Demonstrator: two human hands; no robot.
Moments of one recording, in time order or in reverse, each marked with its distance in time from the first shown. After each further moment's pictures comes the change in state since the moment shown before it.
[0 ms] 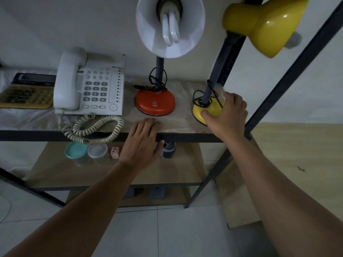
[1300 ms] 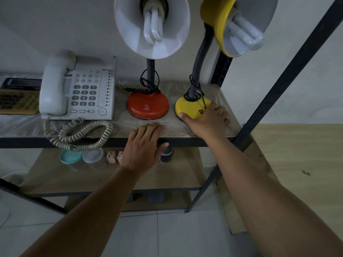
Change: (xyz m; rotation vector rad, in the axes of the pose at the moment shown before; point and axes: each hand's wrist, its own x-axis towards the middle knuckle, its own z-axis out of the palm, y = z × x) left_hand 0.014 0.021 0.021 0.020 -0.004 -0.043; right_hand 0.018 -0.008 0.044 -0.064 -0.259 0.214
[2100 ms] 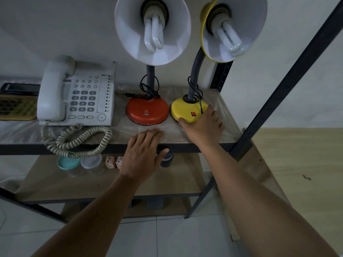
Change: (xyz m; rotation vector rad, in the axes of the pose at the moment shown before) left_hand -0.001 0.001 0.003 -0.005 -0.010 -0.020; right_hand 0.001 -0.006 0.020 0.065 0.149 -0.036
